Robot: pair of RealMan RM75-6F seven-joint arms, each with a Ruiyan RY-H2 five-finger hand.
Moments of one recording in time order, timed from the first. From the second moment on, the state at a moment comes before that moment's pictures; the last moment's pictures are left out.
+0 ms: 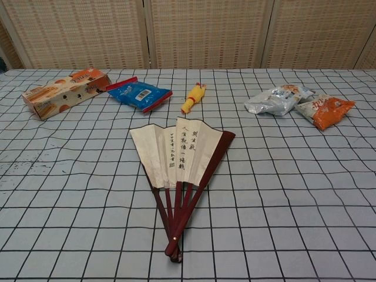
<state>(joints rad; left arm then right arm) -0.11 -1.17 -0.01 -1.58 1.61 1.53 0.11 0.07 -1.10 0.03 -1.65 -1.53 1.47 -0.11</state>
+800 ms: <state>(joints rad) -0.12 -1.16 -0.01 -1.60 1.56 1.47 0.09 0.41 -1.60 0.09 -1.37 -1.67 1.17 -0.21</state>
